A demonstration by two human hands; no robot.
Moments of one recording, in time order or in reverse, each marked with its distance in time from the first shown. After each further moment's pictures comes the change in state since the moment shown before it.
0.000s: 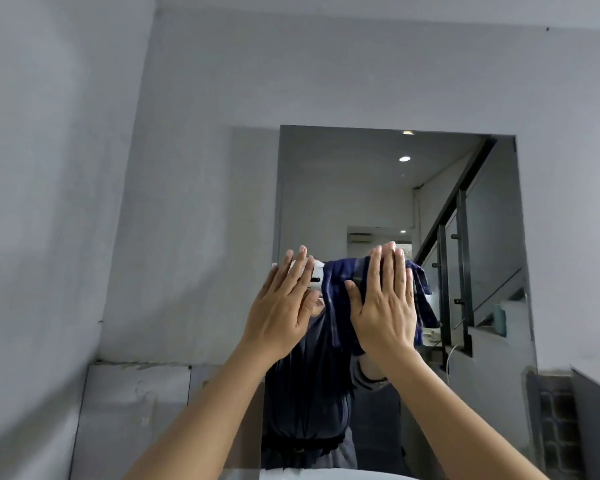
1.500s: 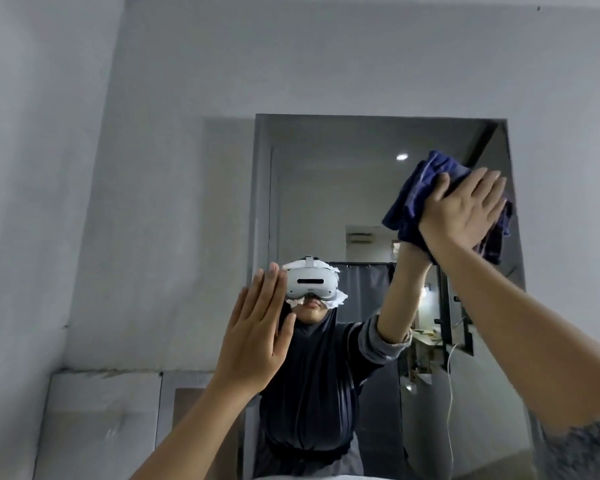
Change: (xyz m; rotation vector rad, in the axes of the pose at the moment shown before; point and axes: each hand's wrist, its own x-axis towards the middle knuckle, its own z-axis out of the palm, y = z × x) left_hand -0.032 0.008 0.019 -0.019 0.057 -0.083; right_hand 0.137 0.086 -0.044 0.120 0.272 0.544
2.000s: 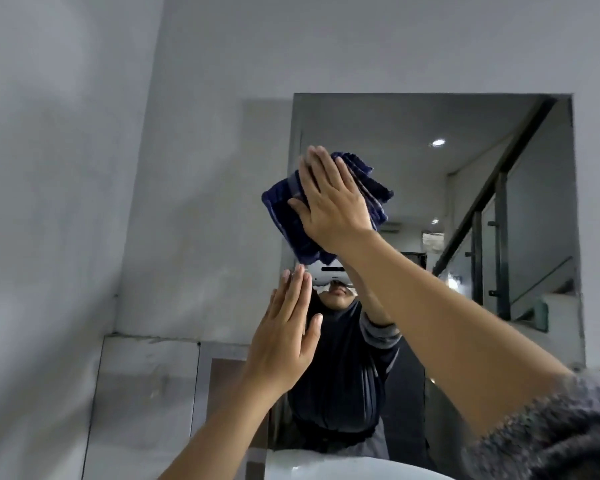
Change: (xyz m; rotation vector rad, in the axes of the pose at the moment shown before) left_hand -0.027 0.002 0.006 -0.049 -0.032 -0.031; right_hand -0.117 -0.114 0.035 -0.129 -0.252 -1.088
